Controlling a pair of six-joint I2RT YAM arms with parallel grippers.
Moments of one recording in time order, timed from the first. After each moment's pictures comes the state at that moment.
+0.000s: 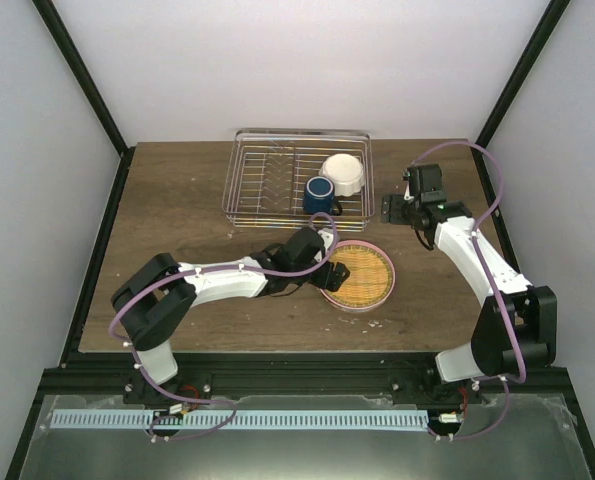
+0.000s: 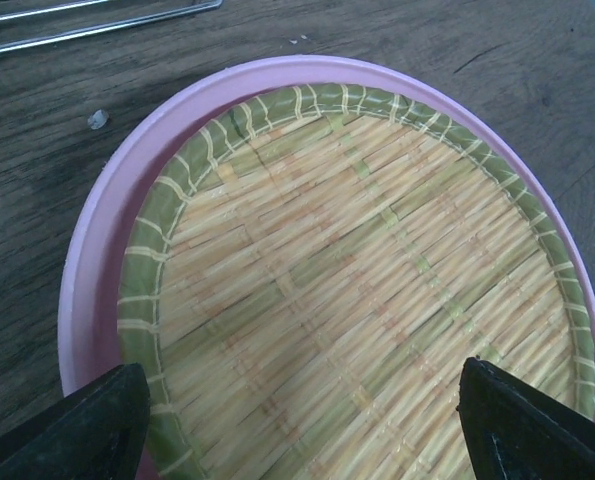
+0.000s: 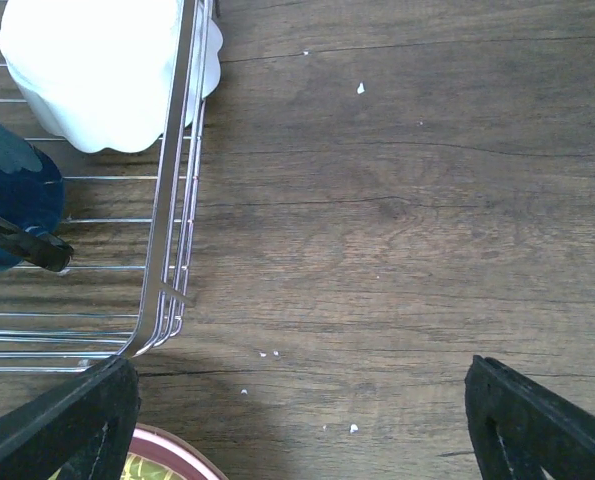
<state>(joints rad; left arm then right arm) -0.93 1.76 1.02 0.02 0.09 -0.47 0.18 1.42 1.11 -0.52 0.11 0.19</state>
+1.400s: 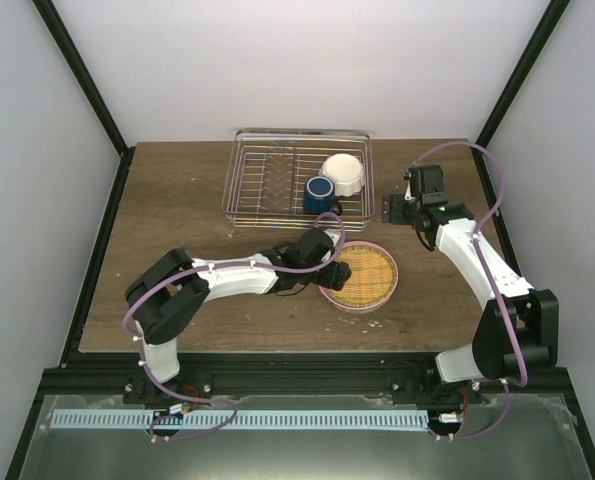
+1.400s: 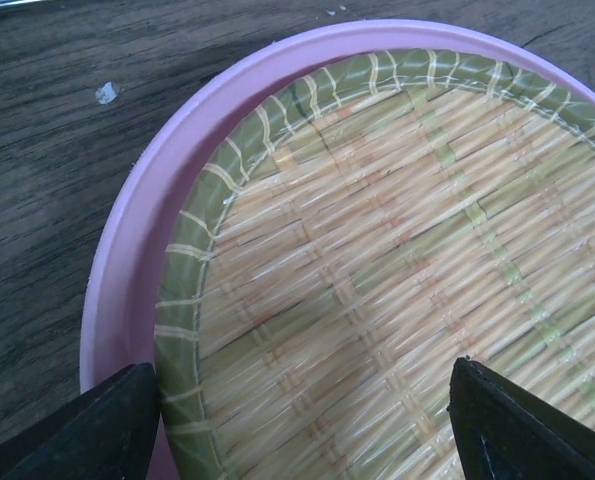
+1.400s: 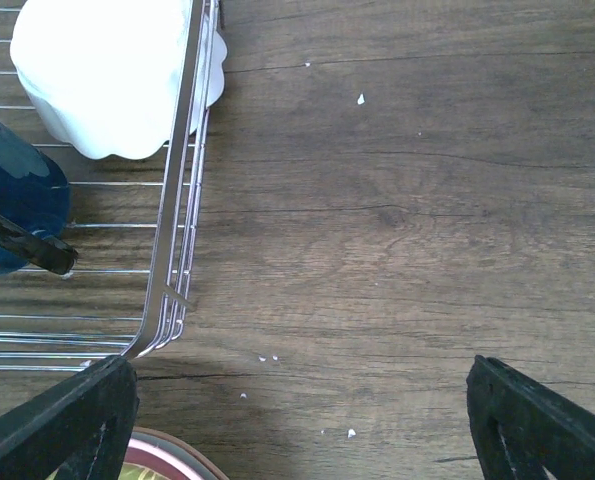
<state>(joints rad) -0.94 1.85 1.10 -0.04 0.05 -0.51 0.18 1.40 1.10 -0.50 0.11 0.18</state>
